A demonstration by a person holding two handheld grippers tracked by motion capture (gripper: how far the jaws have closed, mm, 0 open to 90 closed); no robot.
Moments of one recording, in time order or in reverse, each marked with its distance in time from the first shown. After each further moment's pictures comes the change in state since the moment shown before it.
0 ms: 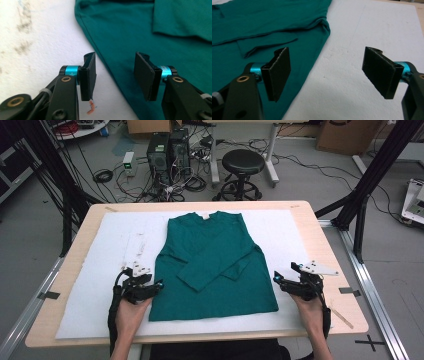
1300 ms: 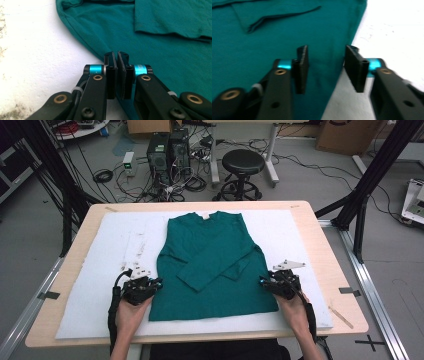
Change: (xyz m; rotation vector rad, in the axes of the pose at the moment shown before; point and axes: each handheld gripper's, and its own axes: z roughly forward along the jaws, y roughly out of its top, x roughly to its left) left arm 0.002 -0.004 0.000 -0.026 -0.120 0.033; right arm 0.039 0.007 0.040 0.268 0.020 -0.055
